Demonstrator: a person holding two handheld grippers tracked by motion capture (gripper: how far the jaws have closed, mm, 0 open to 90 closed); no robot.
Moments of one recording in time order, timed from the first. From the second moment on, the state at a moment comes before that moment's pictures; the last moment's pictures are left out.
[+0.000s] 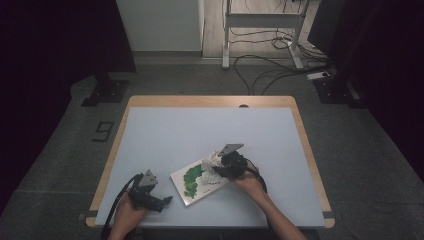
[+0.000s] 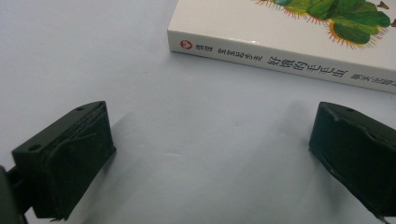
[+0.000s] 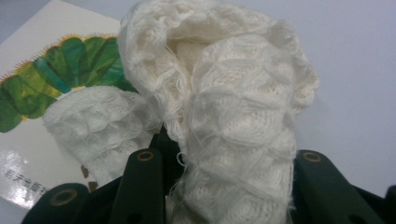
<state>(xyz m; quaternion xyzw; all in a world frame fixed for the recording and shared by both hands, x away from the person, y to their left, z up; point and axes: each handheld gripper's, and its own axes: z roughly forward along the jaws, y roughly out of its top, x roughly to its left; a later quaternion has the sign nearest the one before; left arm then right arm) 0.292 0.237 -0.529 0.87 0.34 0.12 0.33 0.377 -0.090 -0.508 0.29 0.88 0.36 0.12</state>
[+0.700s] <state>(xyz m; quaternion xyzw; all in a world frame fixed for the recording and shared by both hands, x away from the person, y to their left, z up) 0.292 0.237 -0.529 0.87 0.34 0.12 0.33 0.388 -0.097 -0.507 0.31 0.87 0.35 0.14</state>
